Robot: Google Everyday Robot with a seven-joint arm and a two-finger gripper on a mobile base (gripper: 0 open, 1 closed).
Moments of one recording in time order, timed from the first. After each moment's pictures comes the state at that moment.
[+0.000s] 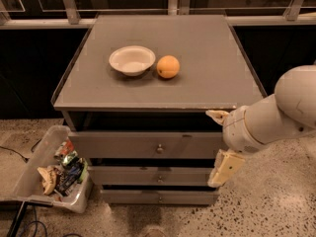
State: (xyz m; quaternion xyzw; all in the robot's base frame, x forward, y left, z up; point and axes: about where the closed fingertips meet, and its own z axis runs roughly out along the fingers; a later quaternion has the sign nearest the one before) arm 0.443 -0.146 0.784 -0.65 0.71 0.07 0.26
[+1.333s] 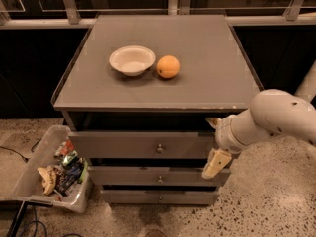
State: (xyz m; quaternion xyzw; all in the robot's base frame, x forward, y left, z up) arm 0.511 -0.169 0.687 -0.61 0.74 0.06 0.26
